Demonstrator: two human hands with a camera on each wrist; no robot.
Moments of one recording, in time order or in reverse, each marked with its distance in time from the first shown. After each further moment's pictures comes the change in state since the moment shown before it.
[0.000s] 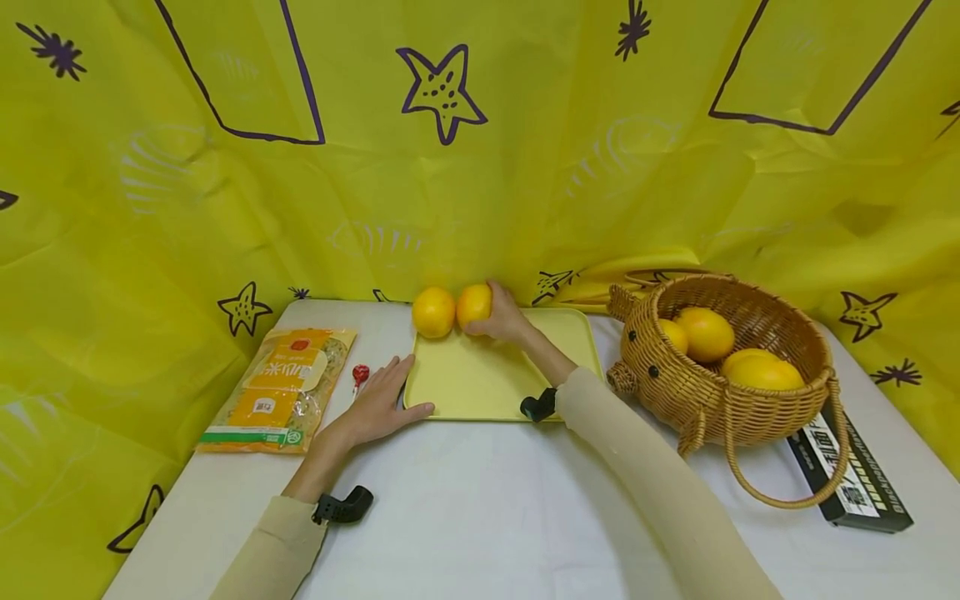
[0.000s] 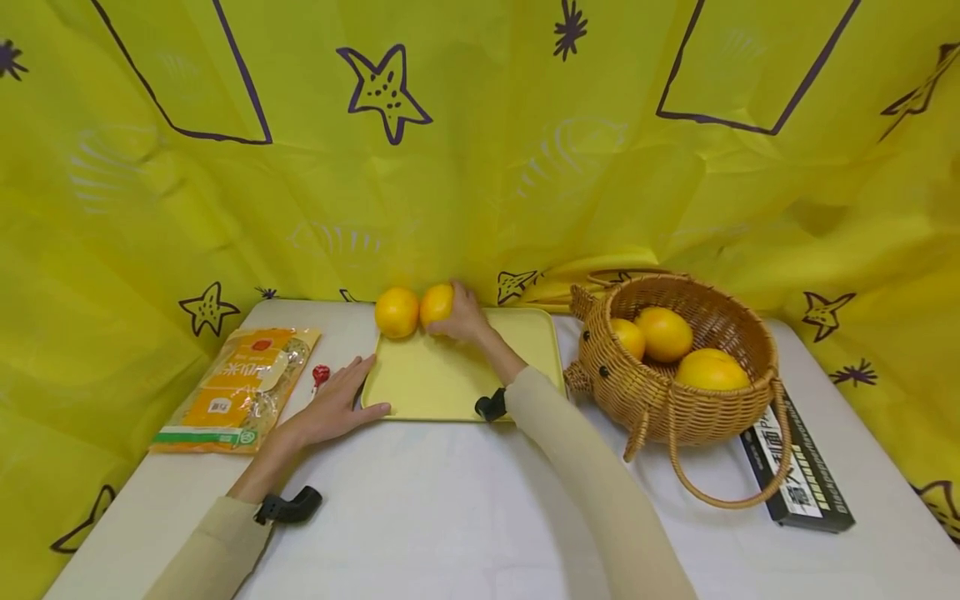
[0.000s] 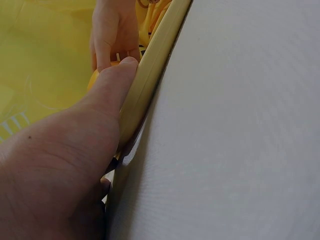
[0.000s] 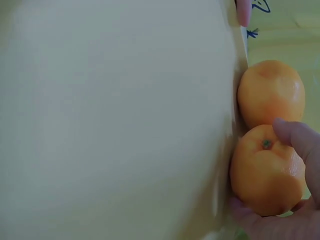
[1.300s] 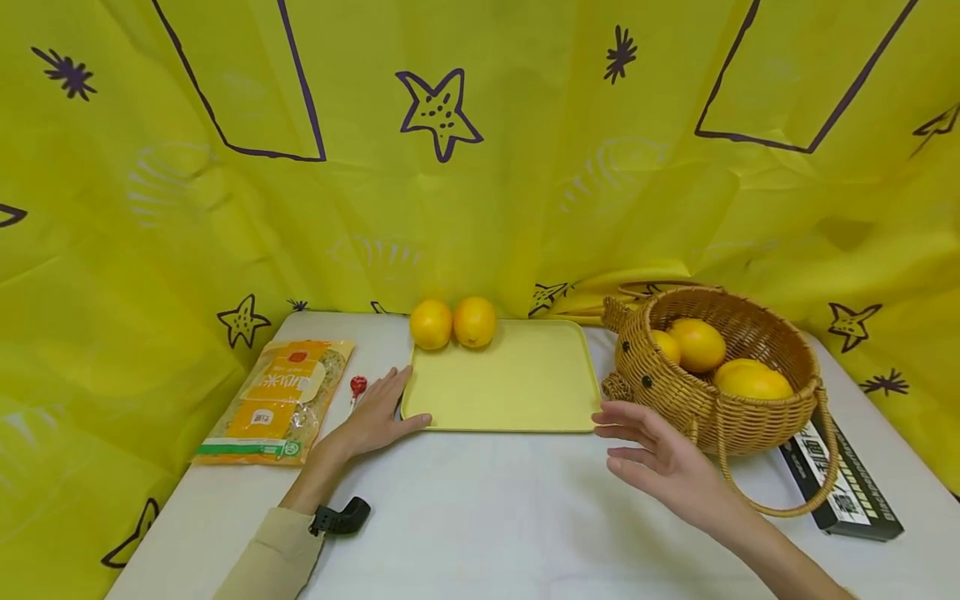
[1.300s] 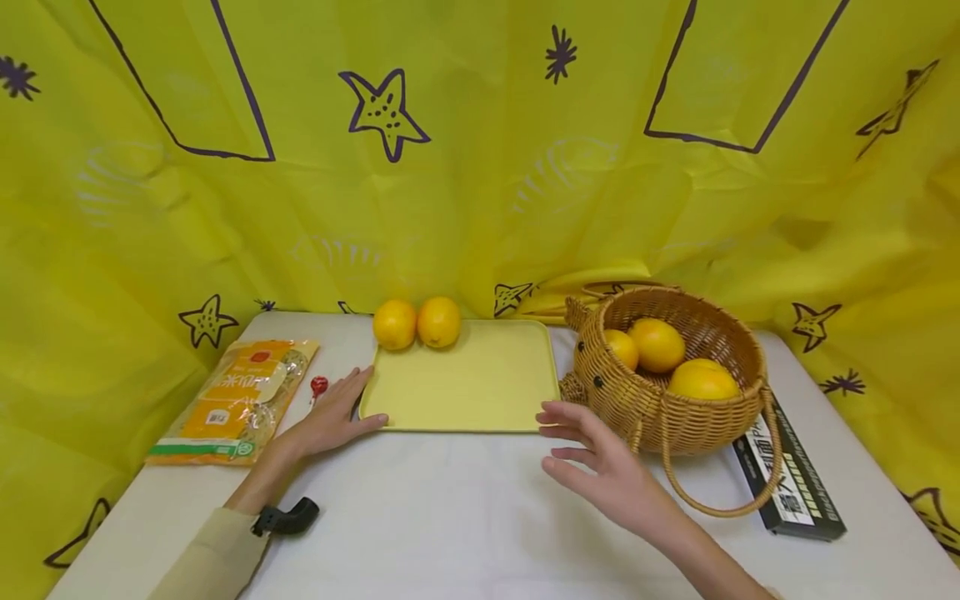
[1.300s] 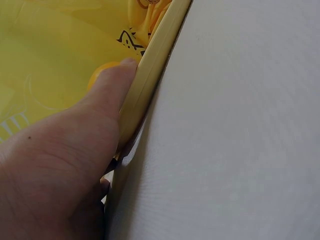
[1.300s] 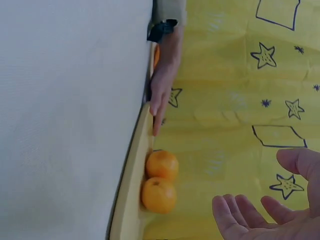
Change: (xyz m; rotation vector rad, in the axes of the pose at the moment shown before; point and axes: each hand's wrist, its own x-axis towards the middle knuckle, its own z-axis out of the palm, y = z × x) left_hand -0.001 0.001 0.000 -0.003 -0.007 -0.008; right_hand -0.282 0.019 -0.080 0.350 0.000 -0.346
